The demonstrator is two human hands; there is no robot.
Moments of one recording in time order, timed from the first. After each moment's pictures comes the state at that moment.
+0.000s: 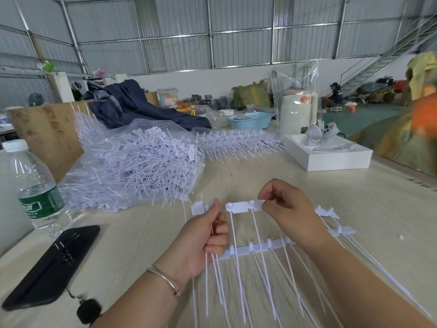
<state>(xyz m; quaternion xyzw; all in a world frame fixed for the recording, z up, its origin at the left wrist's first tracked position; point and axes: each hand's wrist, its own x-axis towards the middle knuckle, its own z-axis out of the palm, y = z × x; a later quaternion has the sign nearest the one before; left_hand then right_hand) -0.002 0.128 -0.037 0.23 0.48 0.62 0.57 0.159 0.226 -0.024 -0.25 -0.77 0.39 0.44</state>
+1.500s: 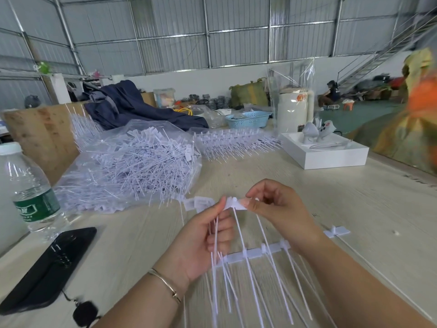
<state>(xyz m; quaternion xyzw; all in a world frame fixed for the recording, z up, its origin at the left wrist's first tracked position) 0.001 0.130 -0.037 0.27 0.31 0.60 0.69 0.153 0.217 -0.022 -0.20 -0.70 0.52 0.45</state>
